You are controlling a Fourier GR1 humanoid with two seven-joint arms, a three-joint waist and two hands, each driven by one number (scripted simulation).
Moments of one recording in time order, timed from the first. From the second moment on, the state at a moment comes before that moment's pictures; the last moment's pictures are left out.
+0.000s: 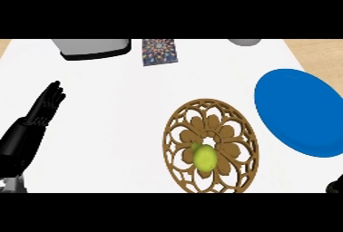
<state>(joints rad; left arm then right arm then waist) 0.00 0.39 0.01 -1.73 0.09 -0.08 -0.03 0.38 -1.36 0.40 -1.87 0.14 -0.72 -0.53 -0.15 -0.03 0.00</state>
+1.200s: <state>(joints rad) -0.18 0.31 -0.06 -1.63 0.04 -0.16 -0.03 0.07 -1.12 0.26 -1.24 -0.02 -0.39 -0.62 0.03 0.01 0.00</state>
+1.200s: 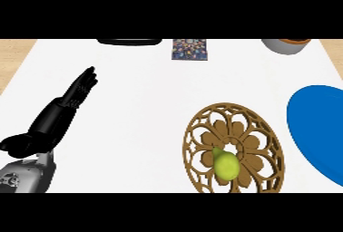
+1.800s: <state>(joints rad) -0.18 0.29 -0.05 -1.66 0.01 -0.17 -0.01 -0.29 -0.87 0.24 -0.77 0.09 -0.21 -0.85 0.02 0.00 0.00</state>
